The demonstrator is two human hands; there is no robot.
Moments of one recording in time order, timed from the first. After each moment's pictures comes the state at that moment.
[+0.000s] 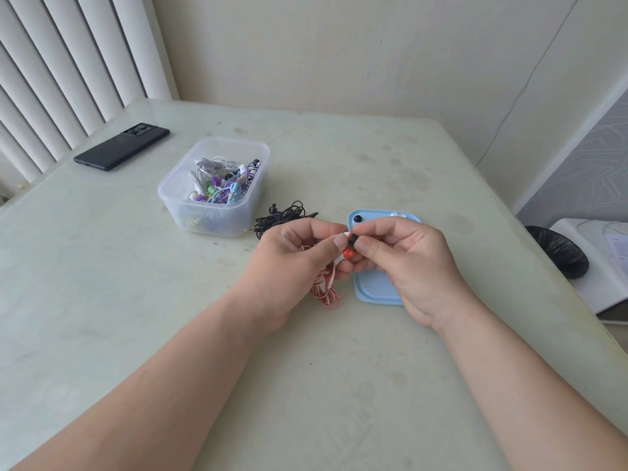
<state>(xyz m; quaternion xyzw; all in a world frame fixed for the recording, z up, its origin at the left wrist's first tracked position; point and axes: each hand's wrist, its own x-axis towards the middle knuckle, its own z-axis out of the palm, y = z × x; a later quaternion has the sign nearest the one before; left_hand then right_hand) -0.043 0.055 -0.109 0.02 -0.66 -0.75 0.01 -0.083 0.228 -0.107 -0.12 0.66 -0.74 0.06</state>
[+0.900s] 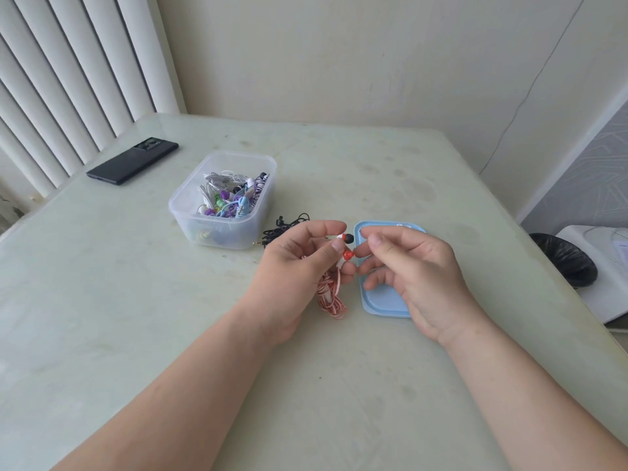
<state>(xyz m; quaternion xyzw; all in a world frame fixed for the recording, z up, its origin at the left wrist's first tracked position) -0.047 0.056 -0.111 0.03 -0.59 -0.81 0.03 -0.080 0.228 -0.100 -0.07 0.65 -0.75 0.07</state>
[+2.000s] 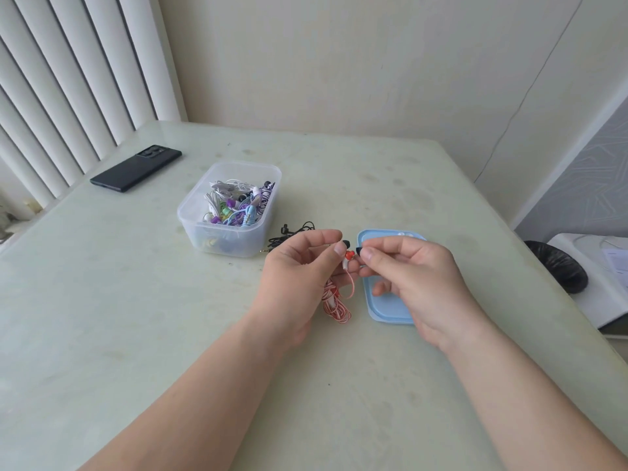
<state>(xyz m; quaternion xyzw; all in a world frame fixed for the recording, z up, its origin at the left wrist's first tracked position) -0.047 0.057 -0.108 0.08 -0.54 -0.83 0.05 -0.073 0.216 -0.084 -0.02 0.71 -0.70 0.07</state>
